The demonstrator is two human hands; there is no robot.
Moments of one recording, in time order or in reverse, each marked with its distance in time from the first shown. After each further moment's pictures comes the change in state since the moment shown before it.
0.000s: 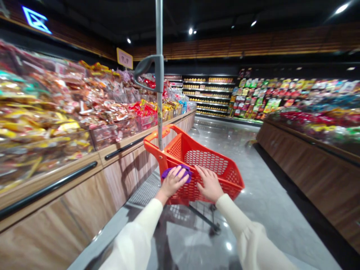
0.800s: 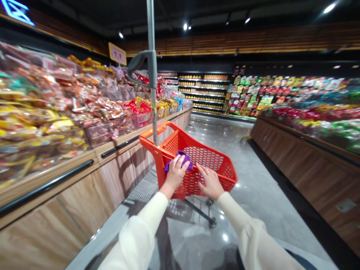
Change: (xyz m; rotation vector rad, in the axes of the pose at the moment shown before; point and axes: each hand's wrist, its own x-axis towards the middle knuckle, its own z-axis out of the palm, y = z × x) left_hand 0.053 0.020 -0.009 -0.002 -0.065 -0.299; right_hand -0.021 0.010 -0.006 -0.033 -0.001 0.042
